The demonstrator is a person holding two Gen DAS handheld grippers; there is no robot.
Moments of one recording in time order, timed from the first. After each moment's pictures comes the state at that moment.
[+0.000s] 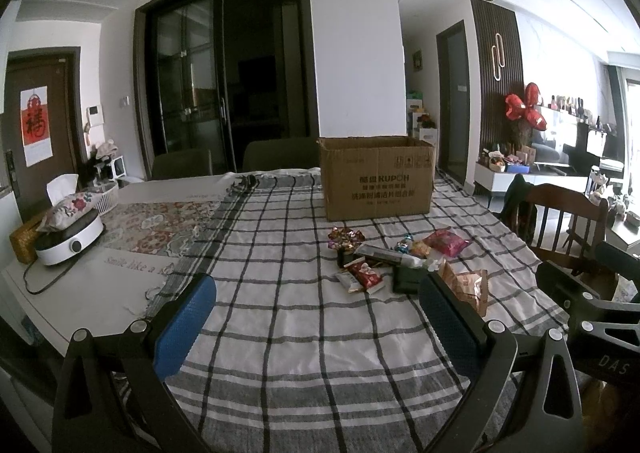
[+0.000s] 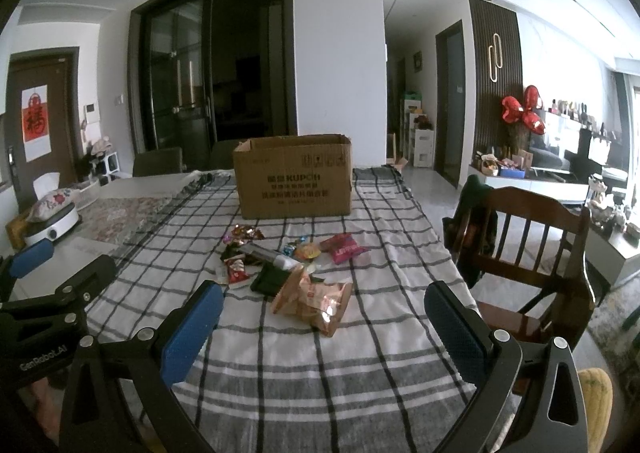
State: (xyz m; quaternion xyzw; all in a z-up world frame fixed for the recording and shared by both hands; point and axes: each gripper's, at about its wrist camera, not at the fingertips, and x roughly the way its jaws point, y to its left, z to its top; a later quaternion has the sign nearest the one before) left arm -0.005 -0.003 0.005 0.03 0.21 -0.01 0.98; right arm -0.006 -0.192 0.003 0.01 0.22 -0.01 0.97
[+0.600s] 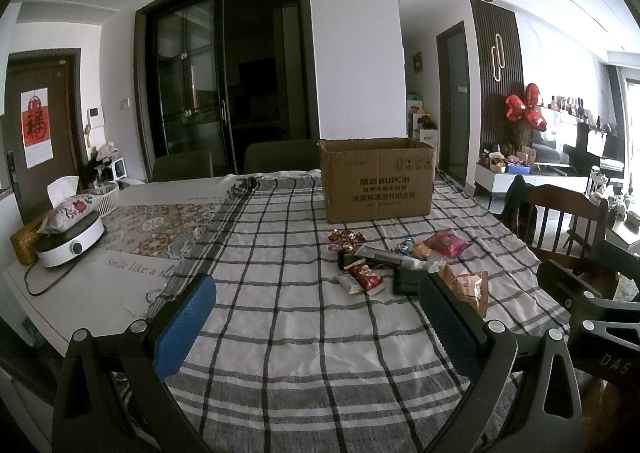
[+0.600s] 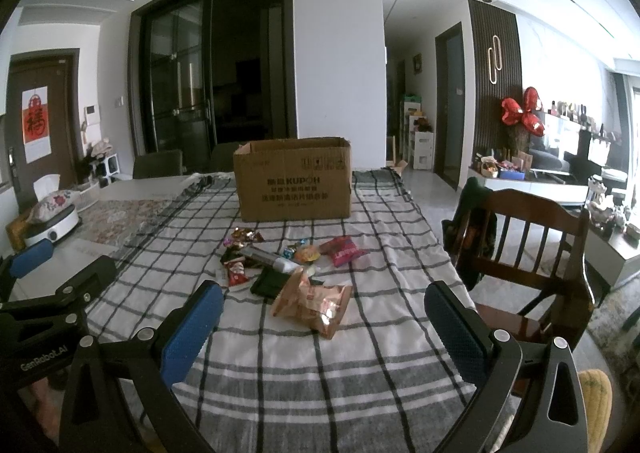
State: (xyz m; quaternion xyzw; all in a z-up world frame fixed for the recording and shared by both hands) left arm -0.006 -0.003 0.005 0.03 0.20 -0.01 0.98; right arm -0.007 -0.192 0.003 0.01 0.22 -0.01 0.98
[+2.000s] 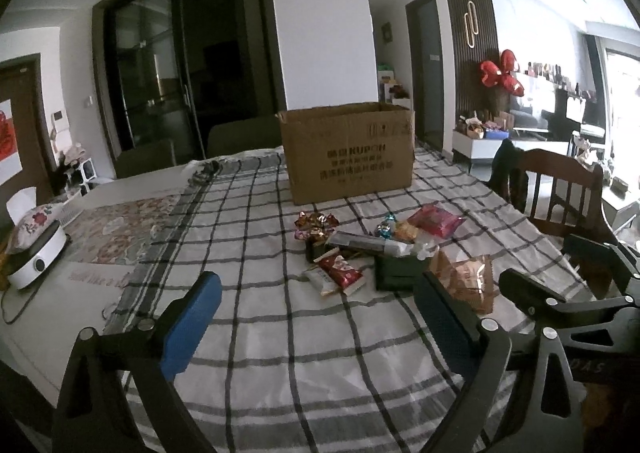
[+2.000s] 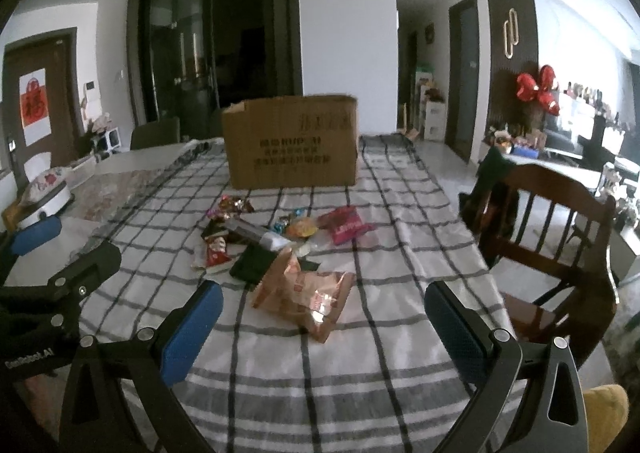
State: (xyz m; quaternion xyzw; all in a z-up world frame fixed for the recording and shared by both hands) left arm 0.067 -0.024 -0.024 0.06 0.25 -0.06 0.97; right arm 0.069 -0.205 -0.035 0.01 0.29 0.02 0.96
